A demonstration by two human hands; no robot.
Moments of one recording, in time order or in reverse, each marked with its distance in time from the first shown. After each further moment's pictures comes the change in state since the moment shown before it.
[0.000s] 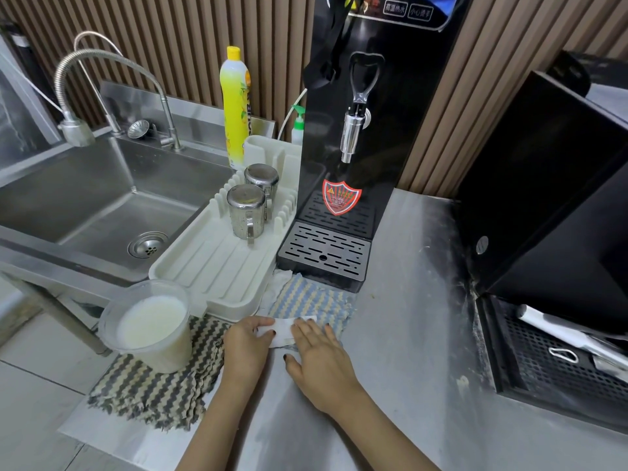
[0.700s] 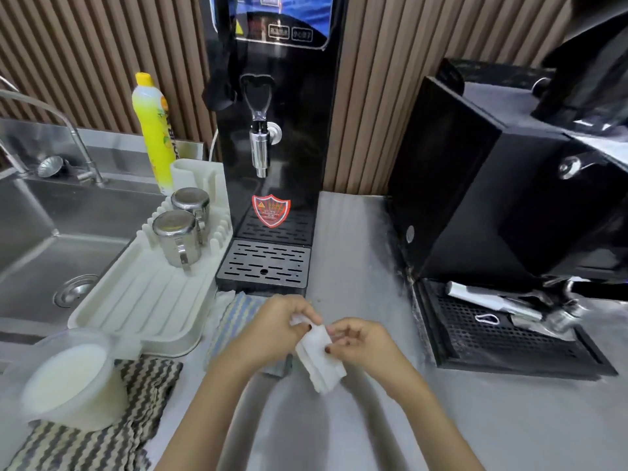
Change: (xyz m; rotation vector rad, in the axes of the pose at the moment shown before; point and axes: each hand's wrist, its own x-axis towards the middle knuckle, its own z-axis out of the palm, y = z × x) left_hand -0.020 0.126 0.033 0.104 -0.667 0.500; right_hand -0.064 0.085 -0.101 1.223 0.157 0.329
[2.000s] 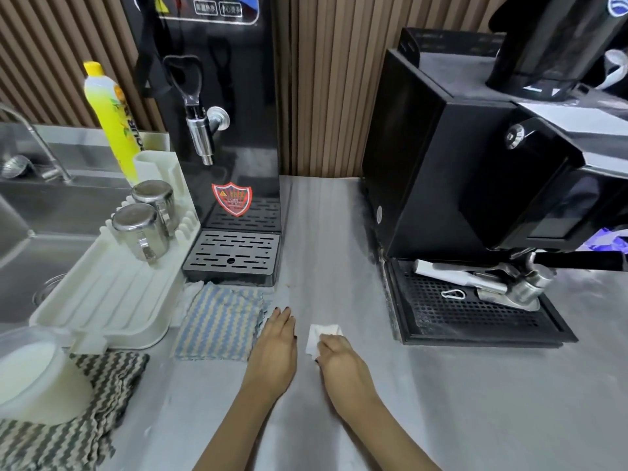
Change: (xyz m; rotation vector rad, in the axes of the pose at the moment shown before) left_hand 0.003 -0.078 0.127 0.484 0.149 -0.025; right_hand -0.024 0.078 -0.013 -1.016 0.142 -0.181
